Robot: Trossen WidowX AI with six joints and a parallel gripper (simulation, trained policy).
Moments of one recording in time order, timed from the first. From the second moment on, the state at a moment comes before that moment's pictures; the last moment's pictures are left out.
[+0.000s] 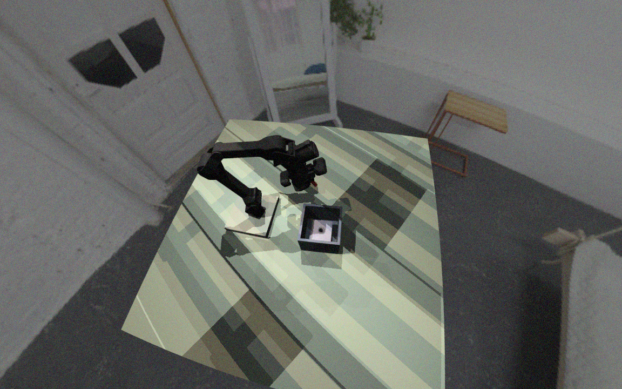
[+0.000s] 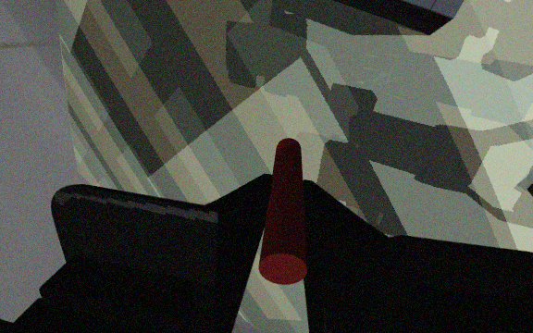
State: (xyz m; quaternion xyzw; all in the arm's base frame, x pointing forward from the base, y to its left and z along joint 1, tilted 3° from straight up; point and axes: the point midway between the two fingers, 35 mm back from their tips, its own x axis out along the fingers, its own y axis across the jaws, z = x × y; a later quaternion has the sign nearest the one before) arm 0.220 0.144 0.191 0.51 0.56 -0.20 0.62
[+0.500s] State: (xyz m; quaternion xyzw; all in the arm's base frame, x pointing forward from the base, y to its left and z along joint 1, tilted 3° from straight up) arm 0.247 0.083 0.208 0.51 0.51 -0.27 0.64
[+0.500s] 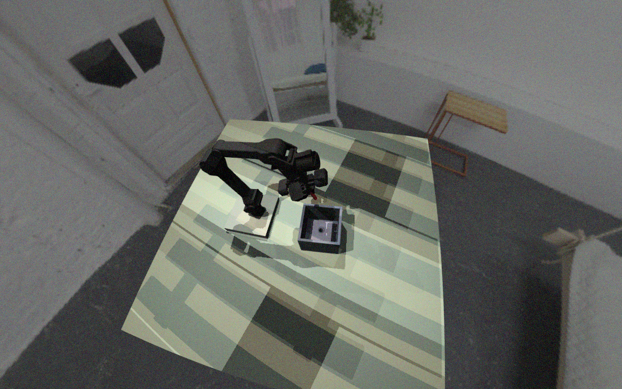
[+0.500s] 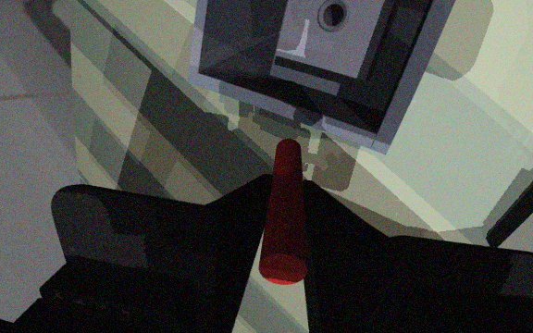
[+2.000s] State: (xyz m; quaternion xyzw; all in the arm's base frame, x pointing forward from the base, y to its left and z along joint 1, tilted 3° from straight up) arm 0.304 0.010 0.125 0.48 0.56 -0.34 0.58
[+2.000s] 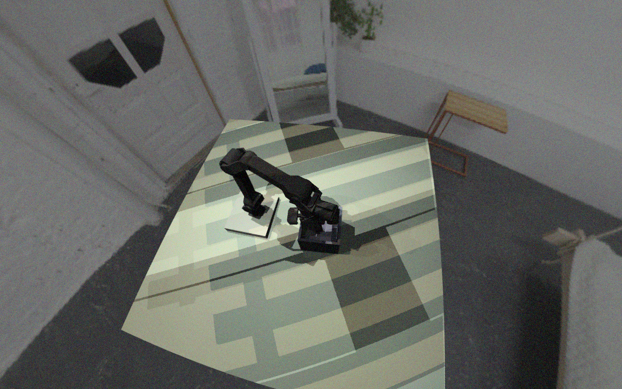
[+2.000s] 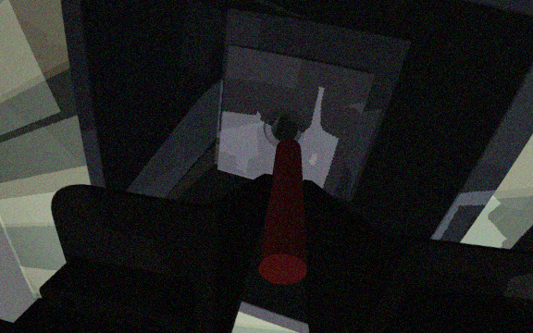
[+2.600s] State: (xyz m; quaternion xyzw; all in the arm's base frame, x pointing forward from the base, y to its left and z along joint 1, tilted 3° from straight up) arm 0.317 0.011 0.081 0.46 0.59 -0.32 0.58
